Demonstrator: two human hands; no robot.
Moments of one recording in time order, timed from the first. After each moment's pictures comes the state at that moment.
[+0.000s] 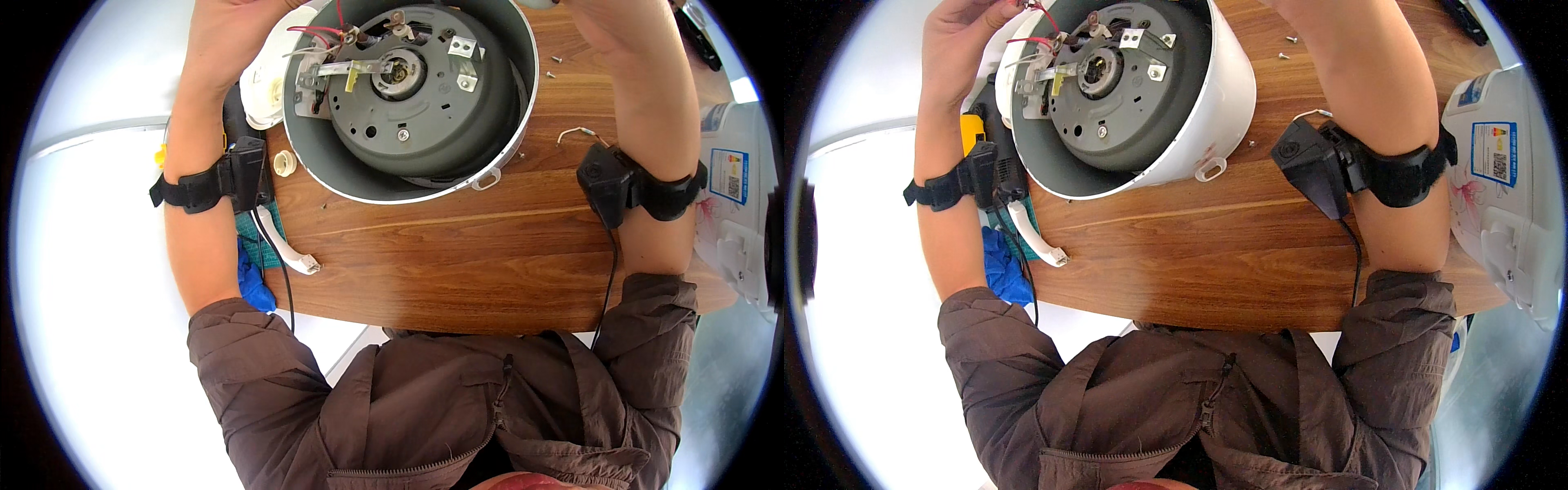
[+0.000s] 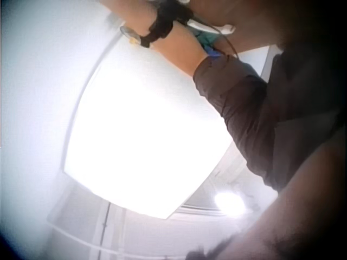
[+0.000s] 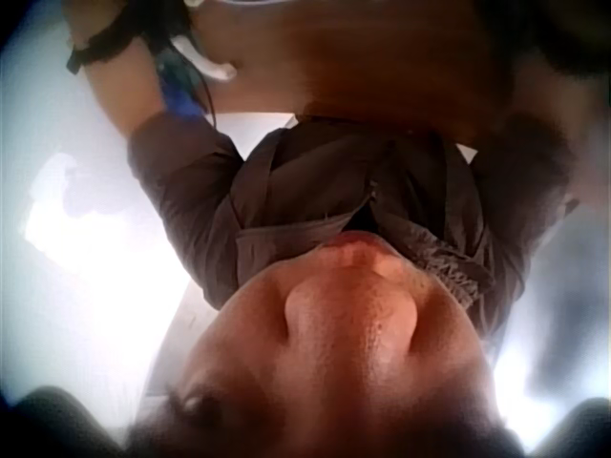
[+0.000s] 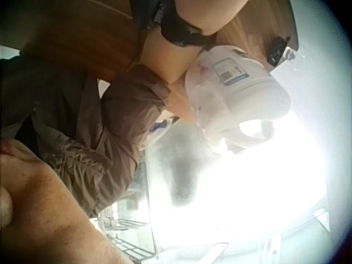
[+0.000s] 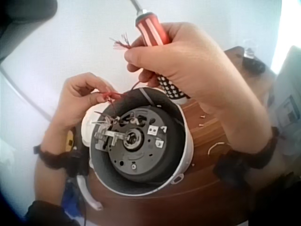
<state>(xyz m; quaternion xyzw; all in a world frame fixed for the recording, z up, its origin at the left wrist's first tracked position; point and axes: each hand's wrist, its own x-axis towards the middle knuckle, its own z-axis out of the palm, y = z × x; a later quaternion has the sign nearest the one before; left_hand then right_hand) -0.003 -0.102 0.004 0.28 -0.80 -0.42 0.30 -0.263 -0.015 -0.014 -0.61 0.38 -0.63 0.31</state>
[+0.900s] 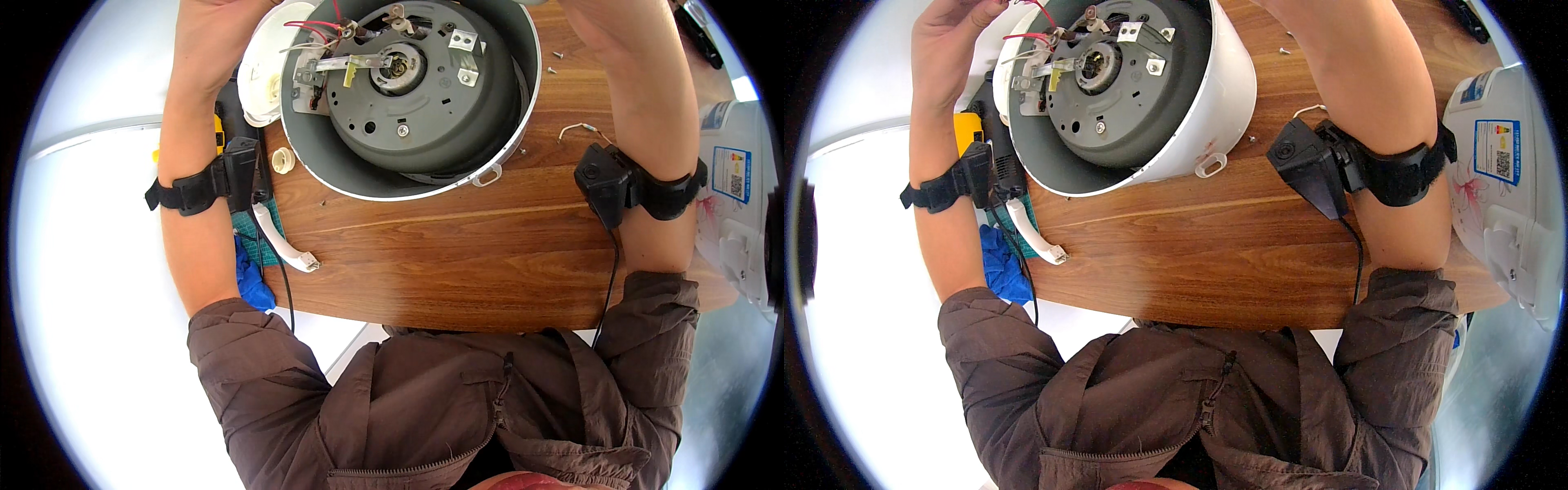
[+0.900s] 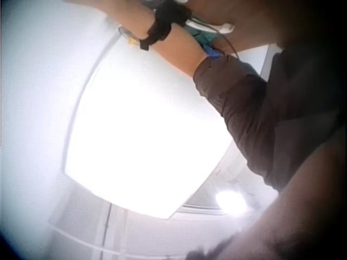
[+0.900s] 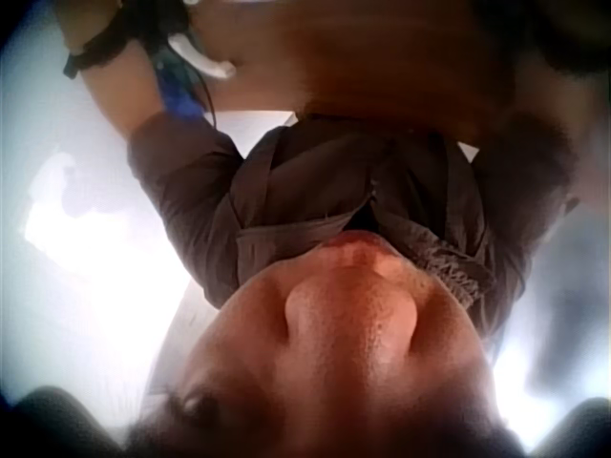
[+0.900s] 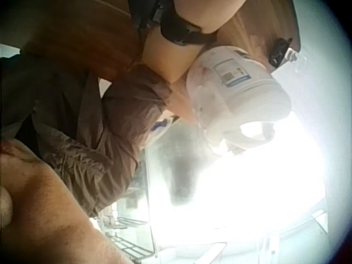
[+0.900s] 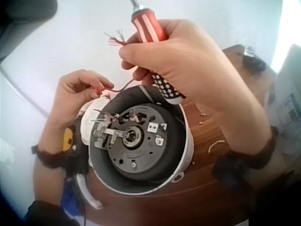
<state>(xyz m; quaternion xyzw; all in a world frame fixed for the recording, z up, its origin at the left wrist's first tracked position) 0.008 -0.099 0.013 0.27 -0.82 -0.40 0.31 -0.247 -0.016 -0.016 -0.60 0.38 -0.65 0.27</state>
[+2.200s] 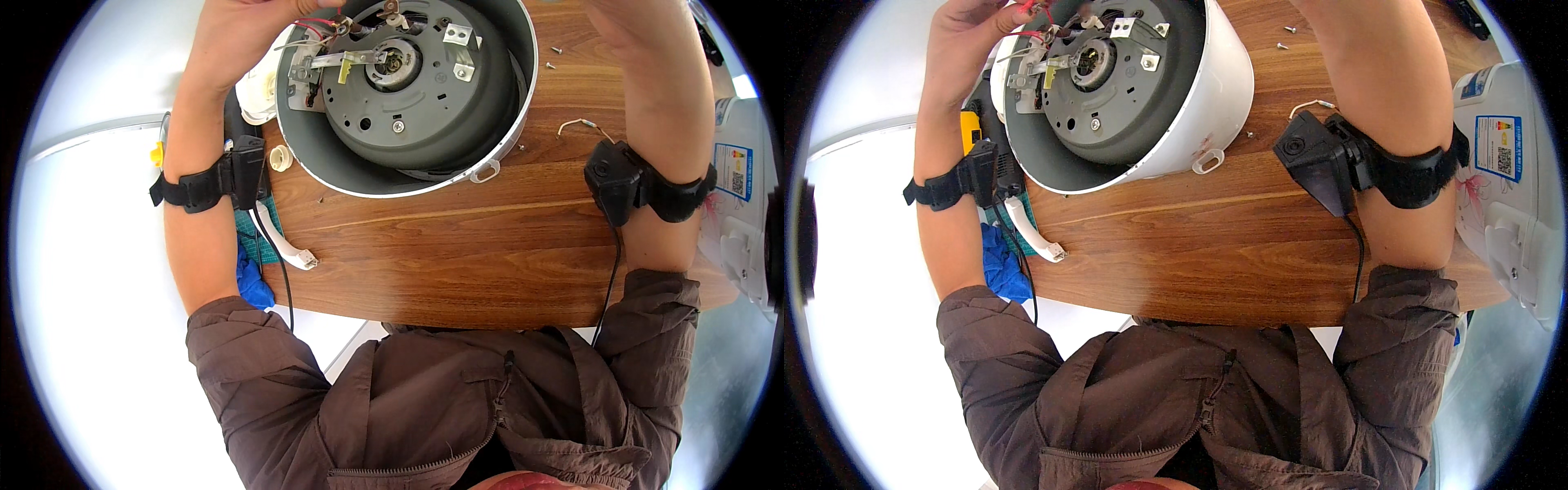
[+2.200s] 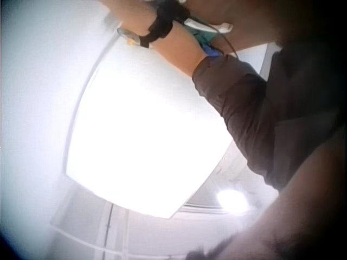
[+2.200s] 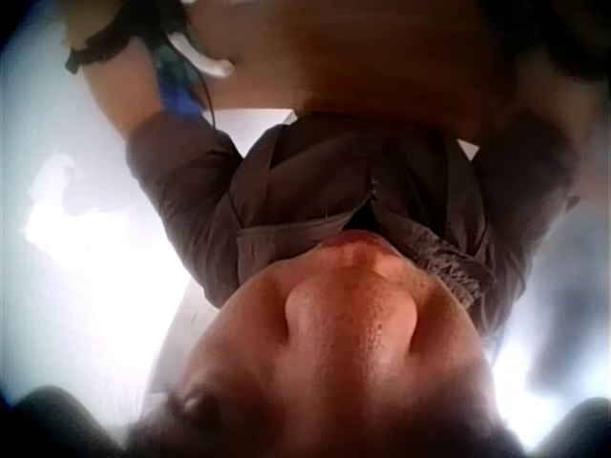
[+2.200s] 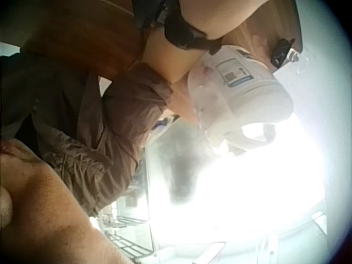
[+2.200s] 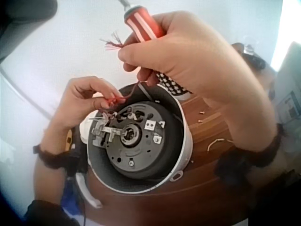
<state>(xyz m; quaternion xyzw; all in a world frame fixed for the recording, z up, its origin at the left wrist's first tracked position) -0.003 -0.087 0.006 0.32 -0.80 -0.44 0.24 -0.265 -0.013 -0.004 -0.63 0.36 -0.60 0.33</state>
